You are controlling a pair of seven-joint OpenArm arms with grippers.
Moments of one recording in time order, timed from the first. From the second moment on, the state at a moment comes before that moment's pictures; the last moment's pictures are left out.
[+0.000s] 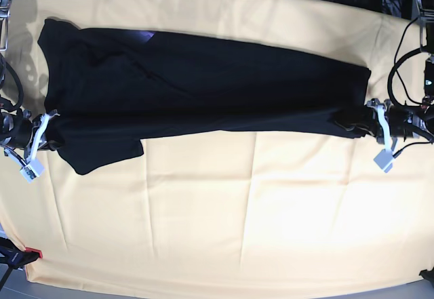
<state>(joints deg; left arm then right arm) -12.8 -45.9 4.0 74.9 -87.8 -43.3 80.9 10.5 42.7 2.3 77.2 44.7 41.0 -55.4</state>
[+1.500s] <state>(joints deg) -9.9 -45.9 4.1 75.9 -87.4 -44.7 80.9 18.3 31.7 2.6 57.9 45.7 40.5 -45.9</state>
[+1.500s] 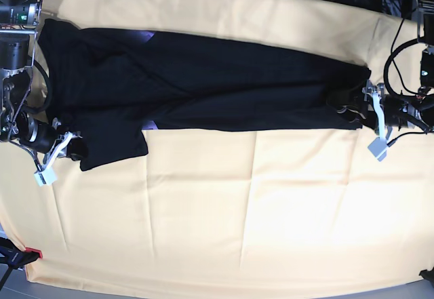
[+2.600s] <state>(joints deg) -9.9 -45.9 4.1 75.9 -87.4 -44.9 80.9 -13.1 50.4 2.3 111.1 57.7 40.9 -71.4</state>
